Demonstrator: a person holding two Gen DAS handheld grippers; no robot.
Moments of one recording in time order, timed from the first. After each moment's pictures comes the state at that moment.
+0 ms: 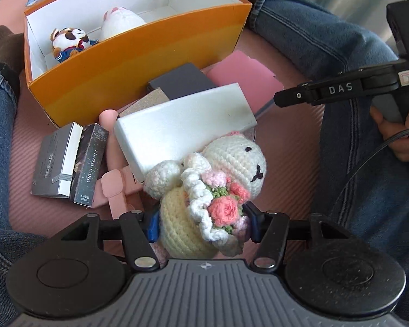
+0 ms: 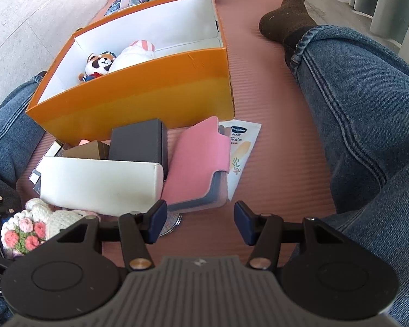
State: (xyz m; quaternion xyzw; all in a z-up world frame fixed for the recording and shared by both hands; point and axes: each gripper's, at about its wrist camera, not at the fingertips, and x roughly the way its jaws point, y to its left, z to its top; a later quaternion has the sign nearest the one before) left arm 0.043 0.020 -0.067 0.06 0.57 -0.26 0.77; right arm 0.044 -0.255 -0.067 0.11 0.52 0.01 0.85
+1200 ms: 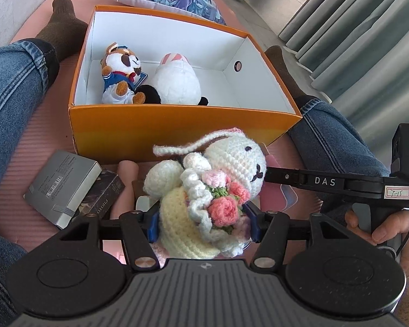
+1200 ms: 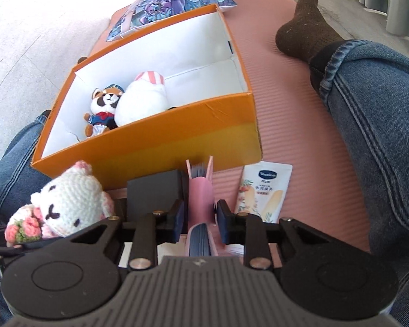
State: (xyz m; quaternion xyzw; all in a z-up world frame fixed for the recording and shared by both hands) left arm 0.105 0.027 -0.061 -0.13 0.52 -0.17 0.83; right arm 0.099 -0.245 -0.065 0.15 0.50 0.04 0.85
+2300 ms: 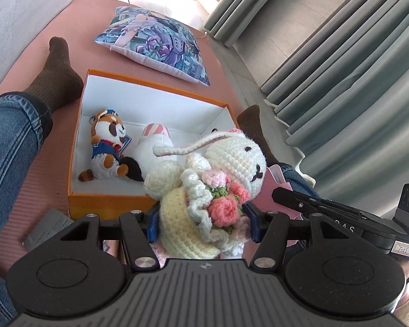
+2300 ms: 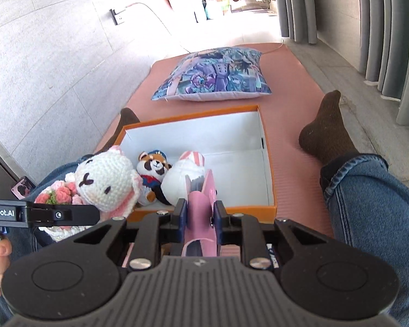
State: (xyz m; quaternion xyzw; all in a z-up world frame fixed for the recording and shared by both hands) left arm 0.139 0.045 0.008 -0.21 0.44 -0.18 0.85; right arm 0.099 -0.239 0.034 0.10 0.37 0.08 0.92
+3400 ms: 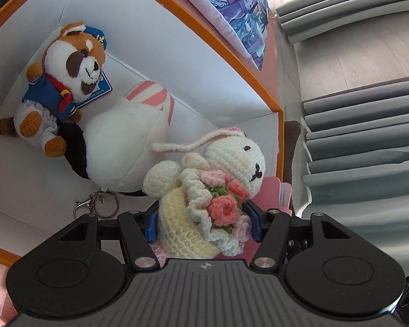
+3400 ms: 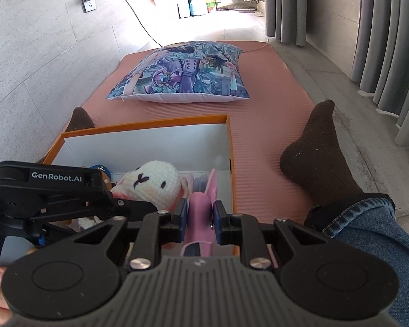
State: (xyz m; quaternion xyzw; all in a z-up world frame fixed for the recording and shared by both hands) left arm 0.263 -0.003 -0.111 -0.39 0.53 -0.10 0.74; right arm 0.199 -0.261 -0.022 0.05 0.39 0.03 0.92
